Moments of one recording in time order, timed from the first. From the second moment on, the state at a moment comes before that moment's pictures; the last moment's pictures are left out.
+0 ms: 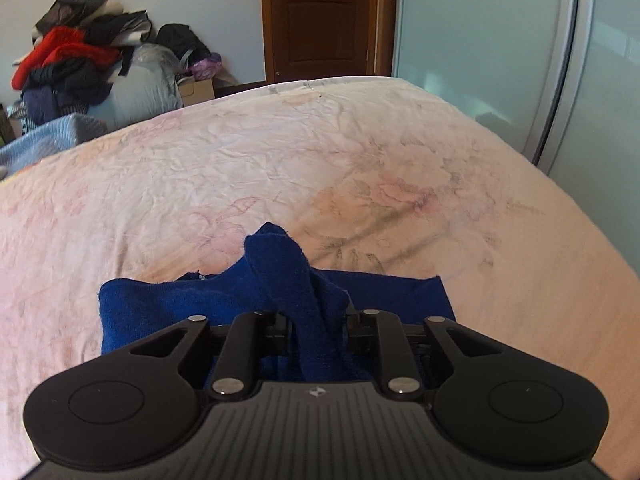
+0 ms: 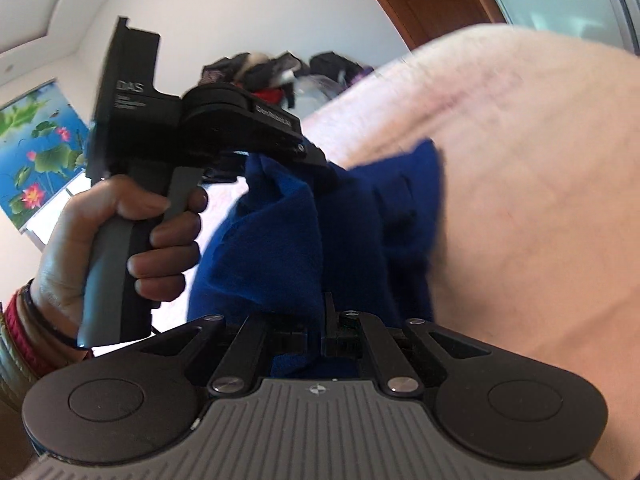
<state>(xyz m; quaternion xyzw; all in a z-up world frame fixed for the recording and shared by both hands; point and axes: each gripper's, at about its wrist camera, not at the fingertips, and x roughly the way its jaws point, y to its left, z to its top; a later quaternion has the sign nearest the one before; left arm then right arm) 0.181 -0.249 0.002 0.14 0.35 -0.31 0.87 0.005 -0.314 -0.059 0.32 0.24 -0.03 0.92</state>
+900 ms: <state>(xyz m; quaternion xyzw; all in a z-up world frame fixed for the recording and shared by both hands) 0.188 -0.047 -0.026 -0.08 0.43 -0.31 0.84 0.065 -0.390 -0.076 0.39 0.28 0.06 0.88</state>
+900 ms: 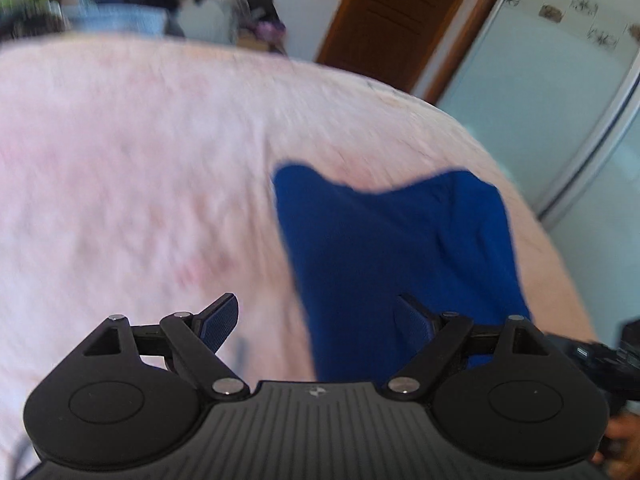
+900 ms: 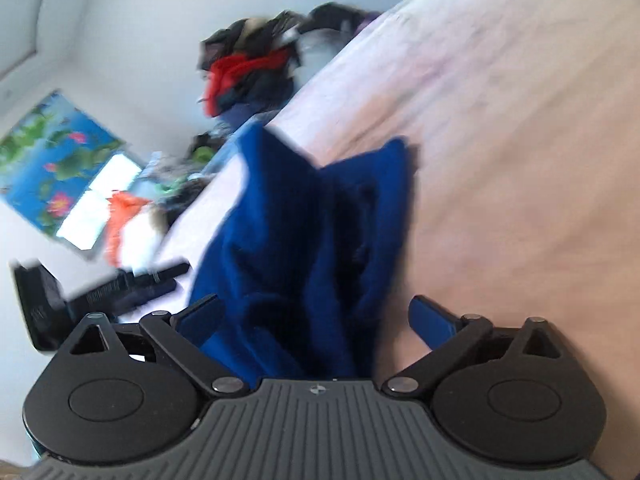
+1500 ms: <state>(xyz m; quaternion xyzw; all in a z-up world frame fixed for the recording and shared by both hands) 0.204 -0.049 -0.024 -0.15 0.43 -0.37 0.81 0.121 -0.383 -0.078 0.46 0.29 0.09 0.83</state>
